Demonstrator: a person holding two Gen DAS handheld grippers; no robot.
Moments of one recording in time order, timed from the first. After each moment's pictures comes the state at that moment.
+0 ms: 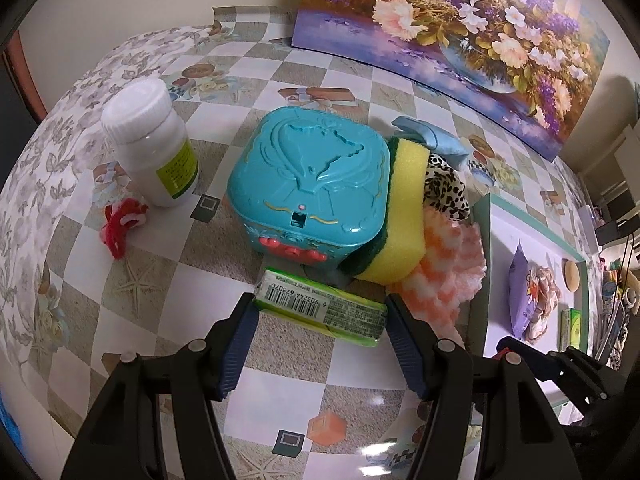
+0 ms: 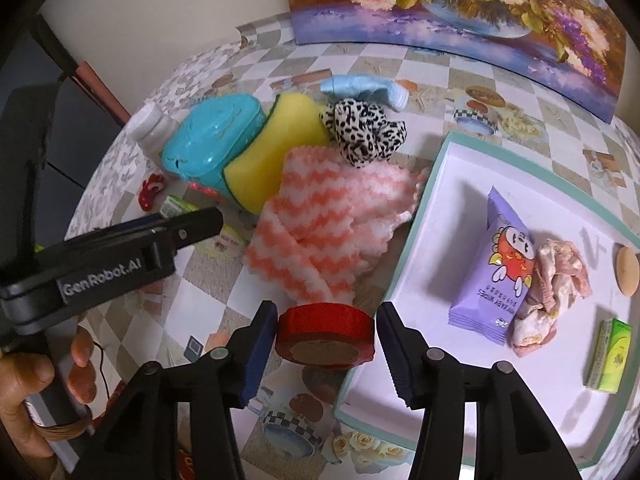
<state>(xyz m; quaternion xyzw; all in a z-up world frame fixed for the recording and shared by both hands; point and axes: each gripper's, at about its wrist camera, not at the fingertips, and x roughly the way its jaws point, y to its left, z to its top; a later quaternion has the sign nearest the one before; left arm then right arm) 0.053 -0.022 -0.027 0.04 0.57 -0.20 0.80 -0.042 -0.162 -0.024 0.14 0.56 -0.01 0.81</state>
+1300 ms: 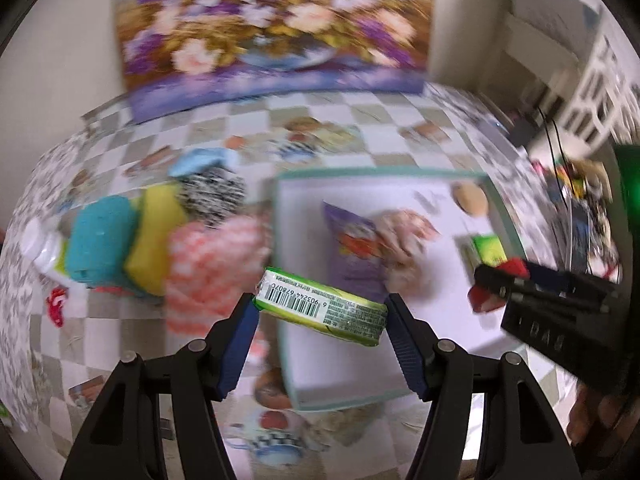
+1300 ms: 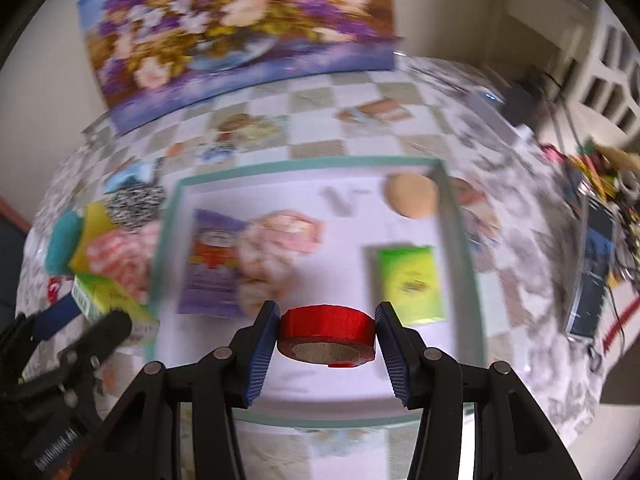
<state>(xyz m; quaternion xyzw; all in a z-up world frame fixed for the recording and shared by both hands) -0.068 -0.165 0.015 0.17 0.50 -0.35 0.78 -0.154 -0.312 0.010 0.20 0.52 -0.27 0.79</state>
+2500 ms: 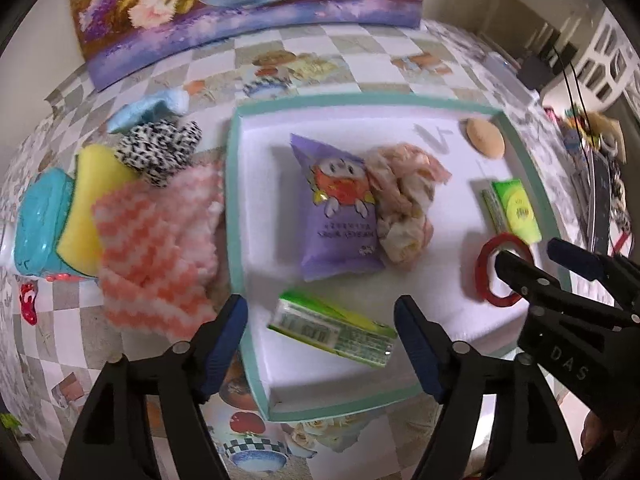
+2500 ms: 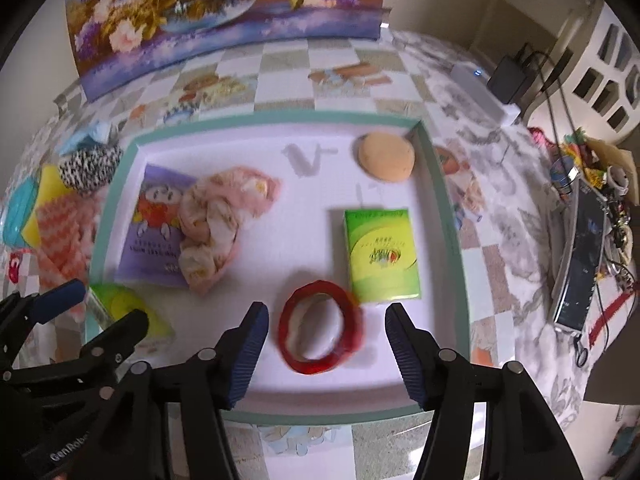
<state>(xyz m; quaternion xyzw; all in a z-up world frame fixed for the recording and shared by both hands) -0.065 -0.191 -0.038 0.21 0.55 -0.33 0.74 -0.159 -0.311 -0.018 0.17 0.55 -0.29 0.76</state>
